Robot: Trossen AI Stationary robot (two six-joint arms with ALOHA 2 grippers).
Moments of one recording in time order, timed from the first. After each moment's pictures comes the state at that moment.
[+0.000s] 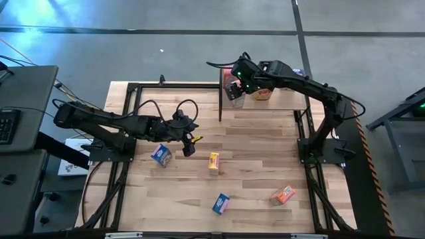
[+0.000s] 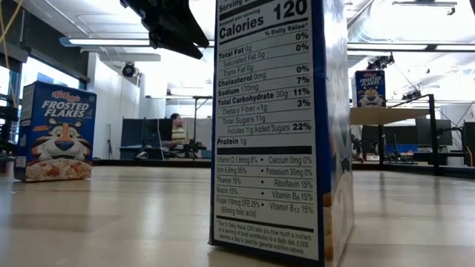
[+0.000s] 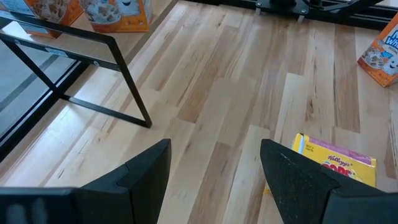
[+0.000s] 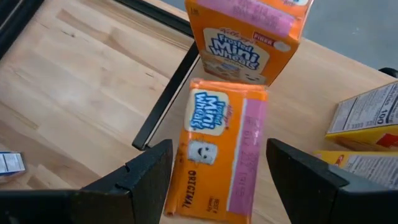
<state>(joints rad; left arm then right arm) -0.13 1.29 0.99 -0.37 -0.41 -0.26 -0.38 1.73 1.88 -1.19 0.23 0.62</state>
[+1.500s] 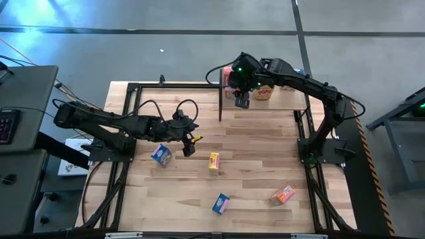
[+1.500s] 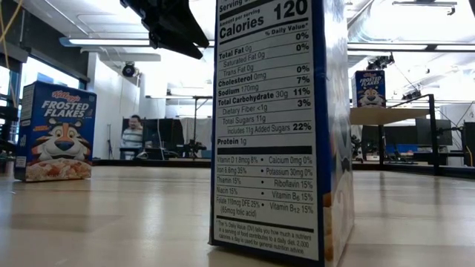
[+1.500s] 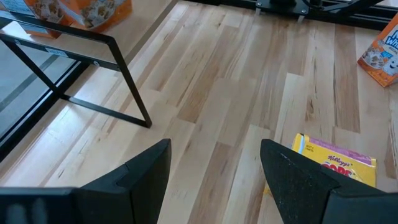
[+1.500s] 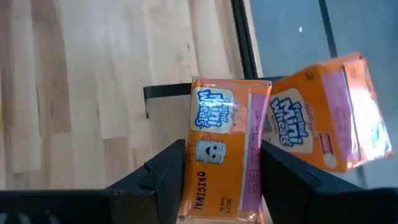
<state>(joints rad) -0.13 1.29 0.99 -0.37 -0.41 -0.26 -0.41 1.73 1.88 -1.14 0.09 -0.37</state>
